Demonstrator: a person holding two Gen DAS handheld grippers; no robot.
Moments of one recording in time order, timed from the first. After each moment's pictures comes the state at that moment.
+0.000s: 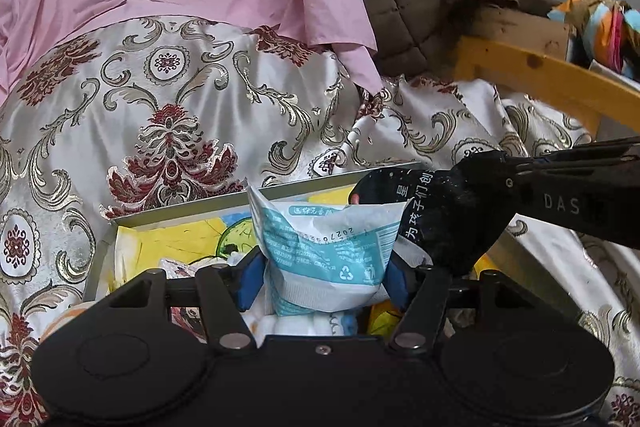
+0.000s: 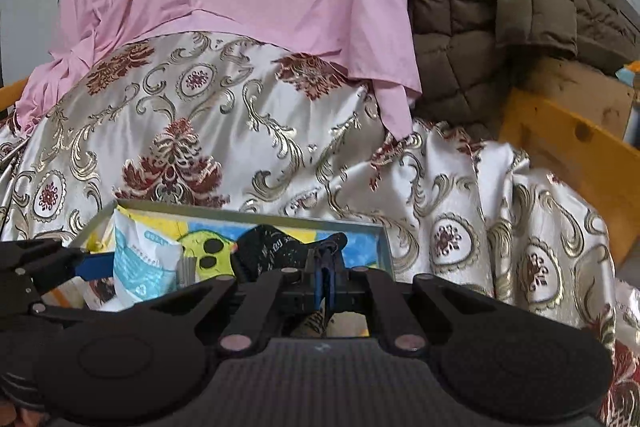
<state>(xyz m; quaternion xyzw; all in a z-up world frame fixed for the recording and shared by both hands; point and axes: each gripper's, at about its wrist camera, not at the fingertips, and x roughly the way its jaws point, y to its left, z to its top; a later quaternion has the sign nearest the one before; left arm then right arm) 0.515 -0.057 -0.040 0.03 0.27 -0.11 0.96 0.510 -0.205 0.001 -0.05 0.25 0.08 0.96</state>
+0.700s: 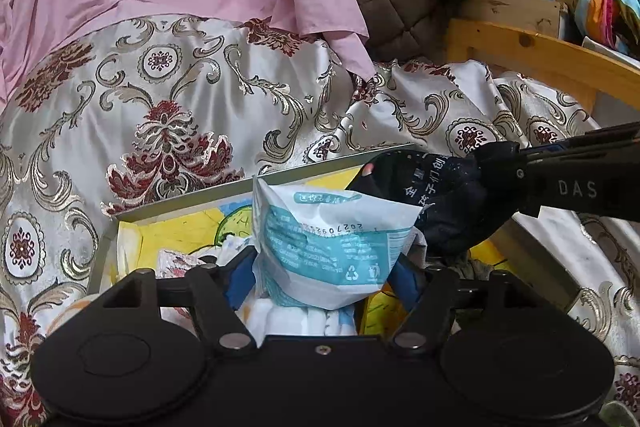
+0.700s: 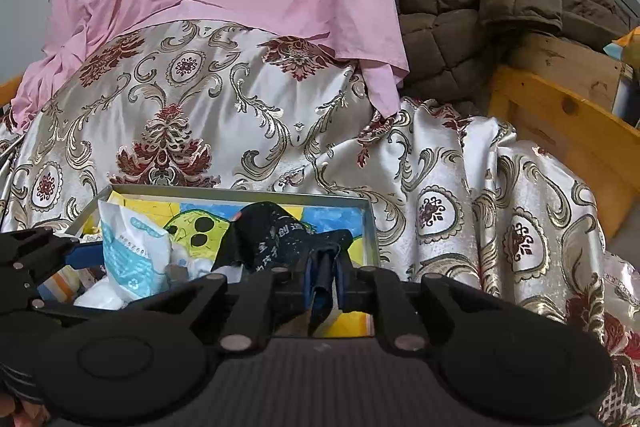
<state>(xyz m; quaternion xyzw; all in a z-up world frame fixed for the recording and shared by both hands) 0.507 -0.064 -0.040 0.05 0.28 -0.11 0.95 0.501 -0.220 -0.003 -0.04 0.27 0.08 0.96</state>
